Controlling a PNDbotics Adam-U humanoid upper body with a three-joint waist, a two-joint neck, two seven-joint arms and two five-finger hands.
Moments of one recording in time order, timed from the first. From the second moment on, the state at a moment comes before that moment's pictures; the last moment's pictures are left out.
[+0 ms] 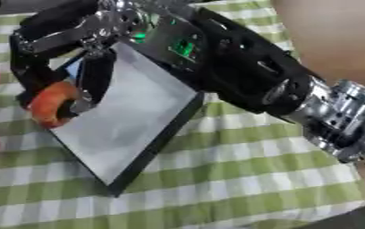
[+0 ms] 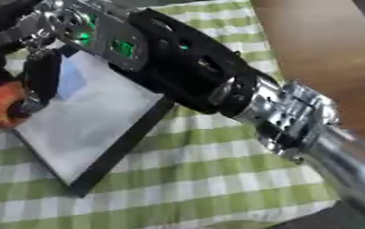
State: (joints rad) left arm -0.15 0.40 0.21 -1.75 0.28 -0.17 0.41; right arm -1.26 -0.27 0.70 -1.33 0.35 -0.21 0.69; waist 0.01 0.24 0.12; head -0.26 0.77
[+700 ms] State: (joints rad) left arm -0.14 0.40 0.21 -1.75 0.27 -0.16 0.41; right arm -1.25 -0.35 0.63 -1.20 0.32 -0.27 0.66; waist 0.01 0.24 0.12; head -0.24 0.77
